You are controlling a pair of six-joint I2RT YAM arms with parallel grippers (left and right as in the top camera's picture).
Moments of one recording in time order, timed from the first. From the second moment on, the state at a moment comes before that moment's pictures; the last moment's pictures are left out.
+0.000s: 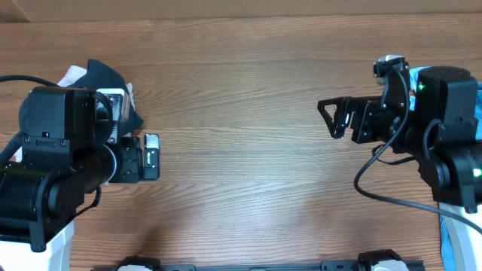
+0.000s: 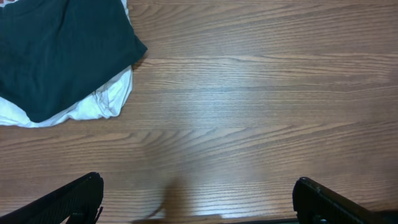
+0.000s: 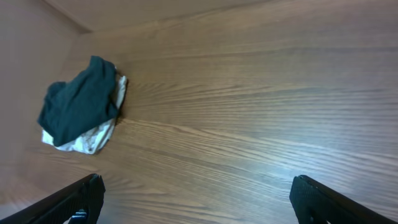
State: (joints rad) left arm -0.12 1.24 1.87 -1.69 0.03 -0.13; right arm 0.13 1.14 1.47 -1.06 -0.39 0.21
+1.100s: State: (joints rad) left arm -0.12 1.24 1.87 -1.69 0.02 -0.13; right arm 0.09 0.01 0.19 -0.65 -0.36 0.01
